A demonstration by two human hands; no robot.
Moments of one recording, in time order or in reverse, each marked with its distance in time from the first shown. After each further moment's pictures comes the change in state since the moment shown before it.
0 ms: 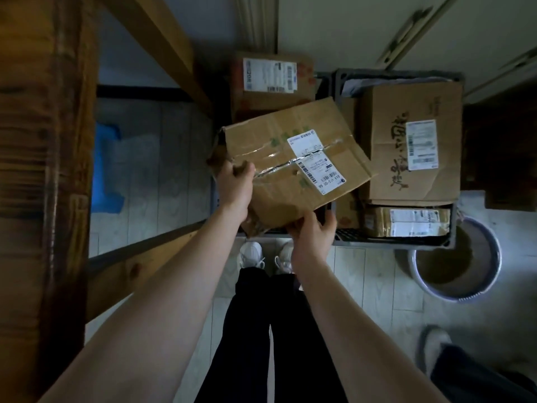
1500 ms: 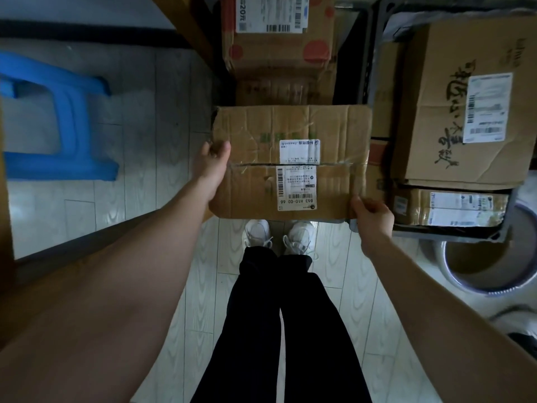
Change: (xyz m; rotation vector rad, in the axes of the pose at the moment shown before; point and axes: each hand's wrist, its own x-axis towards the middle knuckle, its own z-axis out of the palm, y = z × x) left_hand 0.091 -0.079 -0.024 0.371 -0.022 -0.121; right_hand 0.150 0.027 -0.067 -0.670 0.114 -0.127
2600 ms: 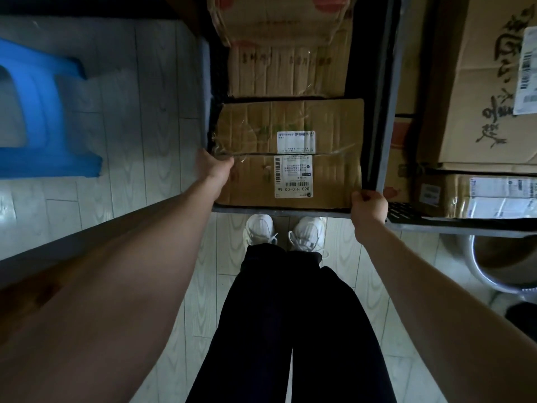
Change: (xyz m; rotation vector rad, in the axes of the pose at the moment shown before) left_hand 0.067 -0.063 0.049 0.058 0.097 -0.062; right_hand 0.042 0.038 0.060 -0.135 0.028 0.036
